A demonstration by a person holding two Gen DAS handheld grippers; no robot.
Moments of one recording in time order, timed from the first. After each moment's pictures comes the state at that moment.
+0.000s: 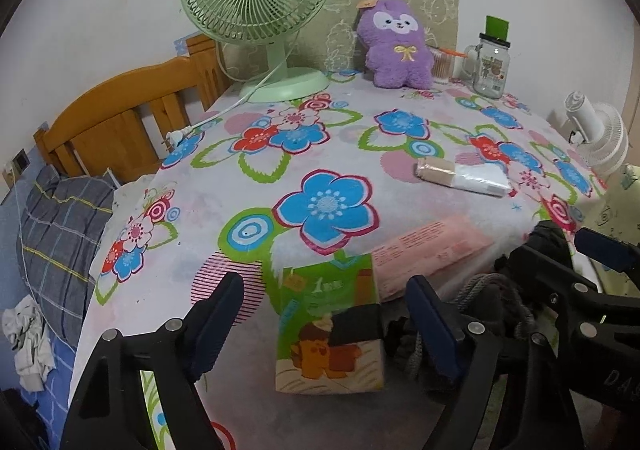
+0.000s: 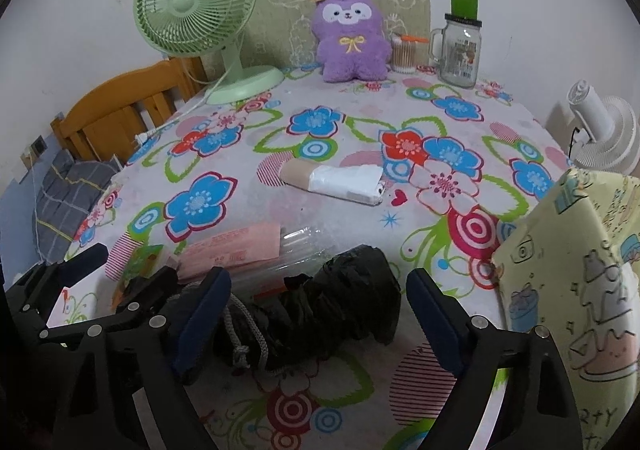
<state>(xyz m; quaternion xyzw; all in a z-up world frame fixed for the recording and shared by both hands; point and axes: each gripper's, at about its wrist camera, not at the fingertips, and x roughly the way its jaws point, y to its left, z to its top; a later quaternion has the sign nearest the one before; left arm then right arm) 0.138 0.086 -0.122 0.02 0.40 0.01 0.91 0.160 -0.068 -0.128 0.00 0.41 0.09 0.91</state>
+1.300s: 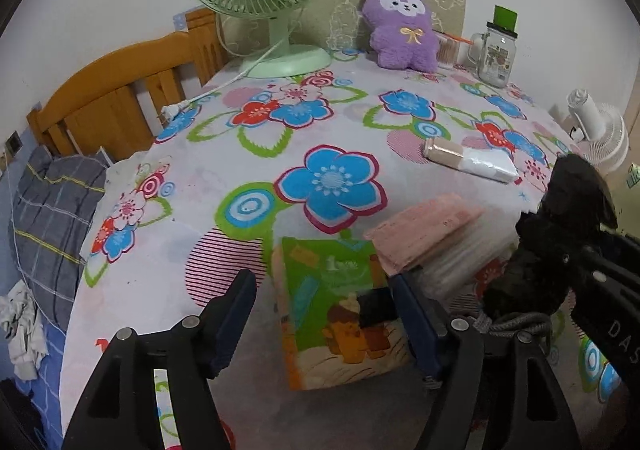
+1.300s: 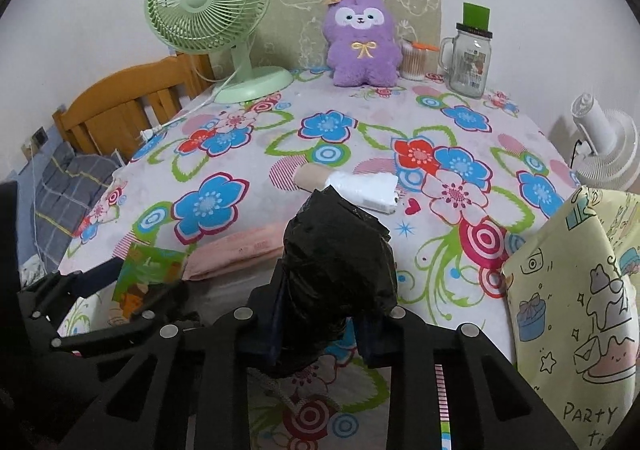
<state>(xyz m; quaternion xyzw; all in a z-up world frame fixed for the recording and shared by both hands) 0.142 0.098 -0.132 0.00 0.44 0.00 0.90 0.159 -0.053 -0.123 -0.02 0.40 0.09 0.91</state>
